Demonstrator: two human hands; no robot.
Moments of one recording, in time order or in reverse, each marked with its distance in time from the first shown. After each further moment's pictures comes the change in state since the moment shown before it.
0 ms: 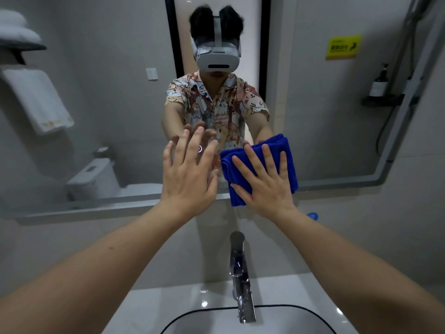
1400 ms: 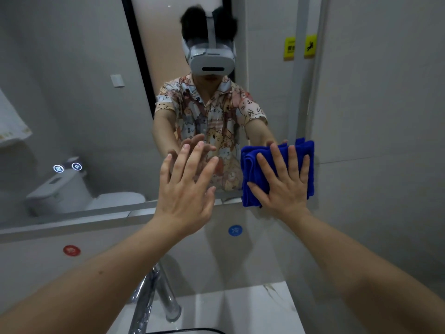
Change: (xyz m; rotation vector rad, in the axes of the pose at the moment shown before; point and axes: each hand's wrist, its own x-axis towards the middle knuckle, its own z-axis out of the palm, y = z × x) left_hand 0.050 0.214 0.056 0.016 0.027 0.137; right_hand -0.090 0.252 -0.008 -0.044 0.204 0.153
